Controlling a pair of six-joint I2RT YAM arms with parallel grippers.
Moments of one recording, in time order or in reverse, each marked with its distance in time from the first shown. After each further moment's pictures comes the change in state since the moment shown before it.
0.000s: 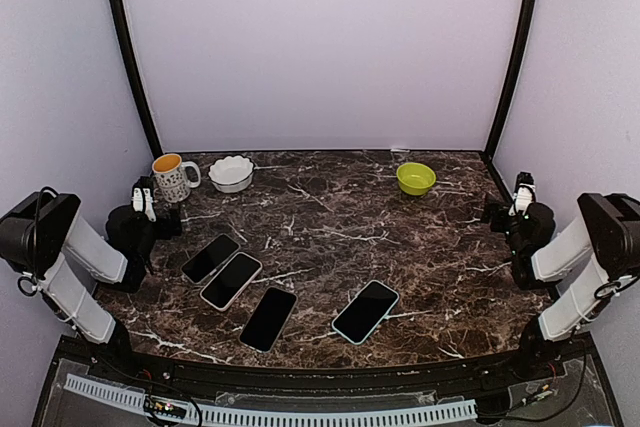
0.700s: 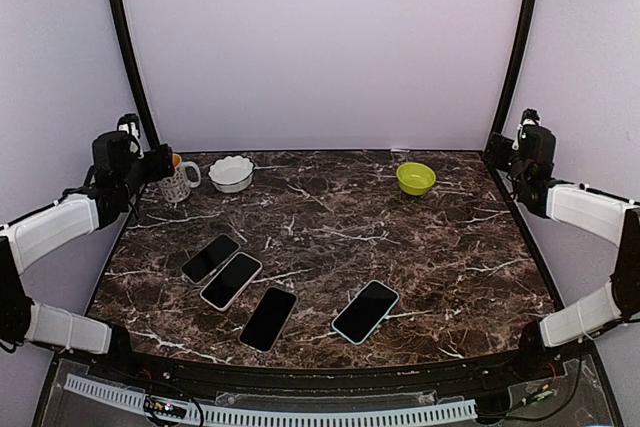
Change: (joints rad) left arm -0.053 -0.388 0.505 -0.995 -0.111 -0.232; right arm 0.096 -0.224 0.533 -0.849 0.211 0.158
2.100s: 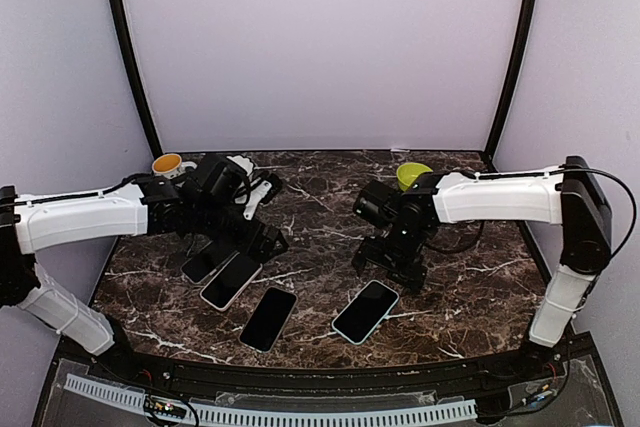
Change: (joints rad) left arm -0.728 0.215 0.263 -0.653 0.278 0.006; right arm 0.856 0.436 0.496 -1.289 -0.383 1.186
